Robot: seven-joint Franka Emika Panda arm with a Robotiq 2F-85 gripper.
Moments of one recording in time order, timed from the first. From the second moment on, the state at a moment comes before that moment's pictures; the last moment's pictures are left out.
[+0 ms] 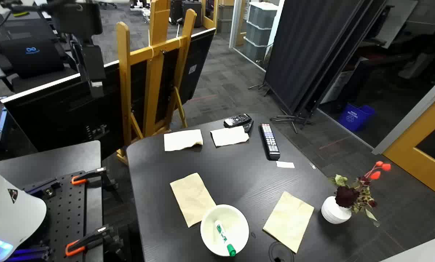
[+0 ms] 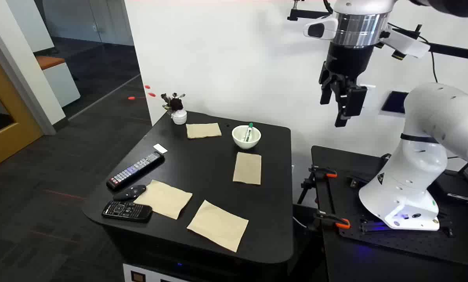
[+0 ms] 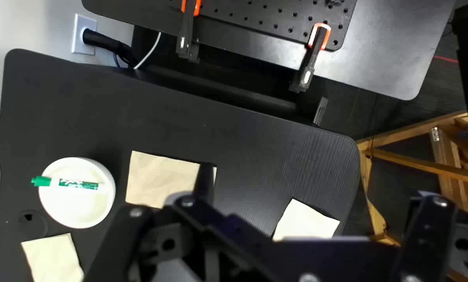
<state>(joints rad) 0.13 -0.75 0.07 -2.59 -0.02 1.71 -0.08</state>
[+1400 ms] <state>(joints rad) -0.10 -0.67 0.02 -2.58 -0.04 2.05 0.19</state>
